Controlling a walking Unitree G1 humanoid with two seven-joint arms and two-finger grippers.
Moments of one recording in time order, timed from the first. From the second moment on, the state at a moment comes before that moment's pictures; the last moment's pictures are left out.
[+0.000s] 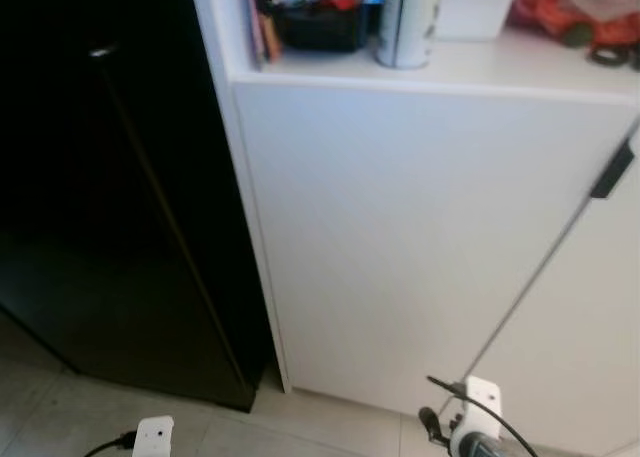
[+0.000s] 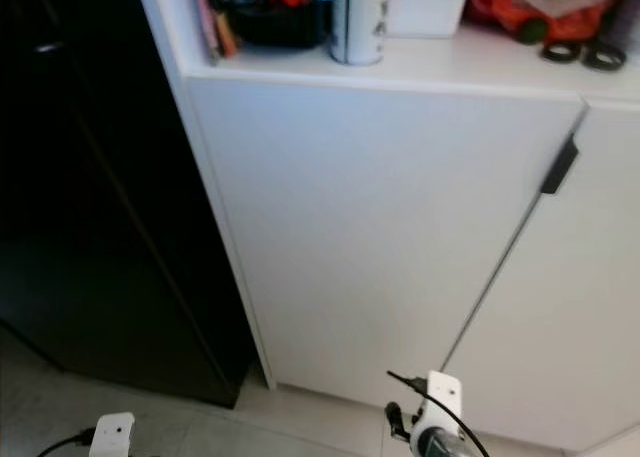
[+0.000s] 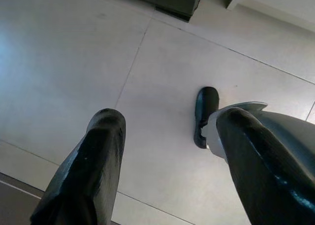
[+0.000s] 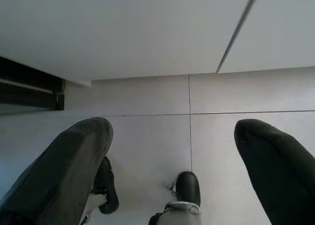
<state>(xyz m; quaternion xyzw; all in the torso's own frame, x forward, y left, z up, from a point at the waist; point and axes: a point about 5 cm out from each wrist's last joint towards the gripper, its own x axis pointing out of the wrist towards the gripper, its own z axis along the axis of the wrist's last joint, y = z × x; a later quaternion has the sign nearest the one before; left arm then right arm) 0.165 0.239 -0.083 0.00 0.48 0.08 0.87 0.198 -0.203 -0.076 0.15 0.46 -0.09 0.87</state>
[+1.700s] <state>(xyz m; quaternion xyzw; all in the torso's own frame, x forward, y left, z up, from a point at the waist) 0.161 0.211 -0.085 0.04 0.41 0.03 0.91 0.104 -0.235 -0.100 0.13 0.44 -0.22 0.86</state>
